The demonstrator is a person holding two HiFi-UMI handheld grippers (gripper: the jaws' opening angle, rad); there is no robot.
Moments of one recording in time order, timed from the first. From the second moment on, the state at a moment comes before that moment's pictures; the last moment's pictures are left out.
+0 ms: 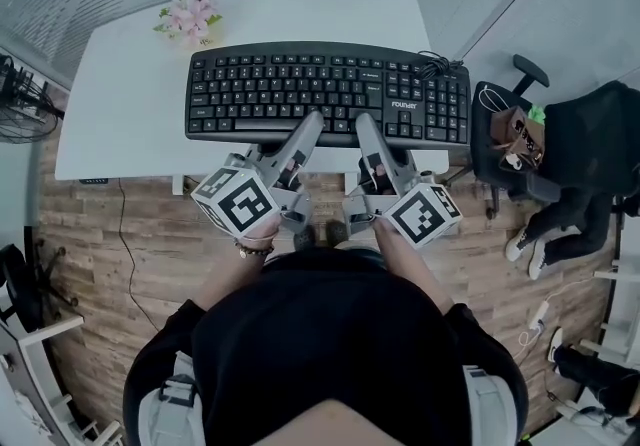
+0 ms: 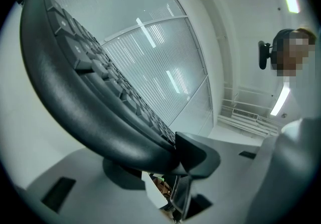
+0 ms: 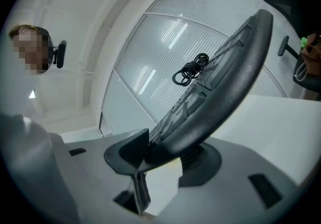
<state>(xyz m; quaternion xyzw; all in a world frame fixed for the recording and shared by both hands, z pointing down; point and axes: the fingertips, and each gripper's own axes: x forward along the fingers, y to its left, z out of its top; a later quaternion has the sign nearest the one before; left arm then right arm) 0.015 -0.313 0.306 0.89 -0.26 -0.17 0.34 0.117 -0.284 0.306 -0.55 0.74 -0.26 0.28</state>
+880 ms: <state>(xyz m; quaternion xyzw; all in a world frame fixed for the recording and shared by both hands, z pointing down) 0.019 -0.322 0.334 0.87 -0.29 -0.15 0.37 0.122 -0.298 0.333 -0.54 0.74 -0.31 0.25</state>
